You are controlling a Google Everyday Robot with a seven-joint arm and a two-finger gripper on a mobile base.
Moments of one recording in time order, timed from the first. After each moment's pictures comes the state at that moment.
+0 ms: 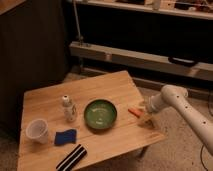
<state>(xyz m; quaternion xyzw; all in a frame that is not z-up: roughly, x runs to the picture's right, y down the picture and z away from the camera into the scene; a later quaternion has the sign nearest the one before) 0.228 0.143 0.873 0.19 -0.27 -0.93 0.17</state>
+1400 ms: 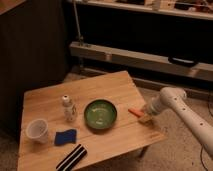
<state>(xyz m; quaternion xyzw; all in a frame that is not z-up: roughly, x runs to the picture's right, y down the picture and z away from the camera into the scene) 0.242 0.161 0.888 0.13 -0.29 -0.92 0.21</state>
